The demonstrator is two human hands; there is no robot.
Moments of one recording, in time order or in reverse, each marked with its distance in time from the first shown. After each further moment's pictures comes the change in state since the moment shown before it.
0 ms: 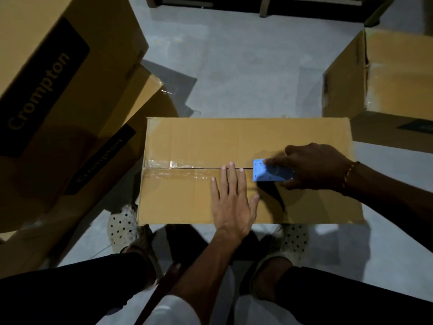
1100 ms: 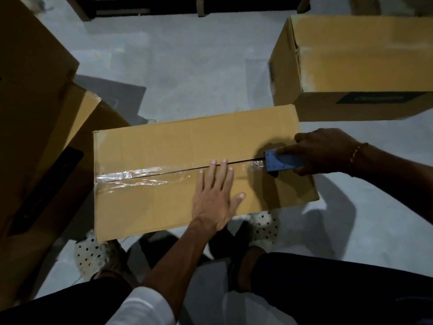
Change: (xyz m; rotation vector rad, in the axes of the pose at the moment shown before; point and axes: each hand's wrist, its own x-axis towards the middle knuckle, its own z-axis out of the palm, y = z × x) left_hand 0.022 0.032 -0.002 0.024 -0.114 0.383; right_hand -0.080 0.088 0.053 -0.064 -0.132 0.165
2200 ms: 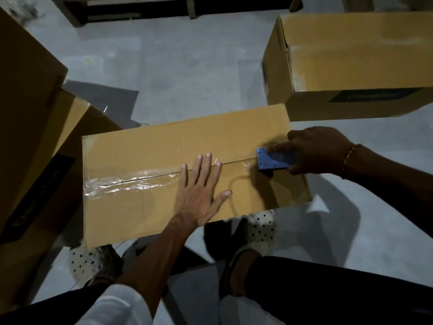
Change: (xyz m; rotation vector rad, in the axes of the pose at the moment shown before) left_hand 0.011 -0.019 -0.012 0.100 0.037 0.015; right_hand -0.008 0.000 -0.009 0.109 0.068 0.052
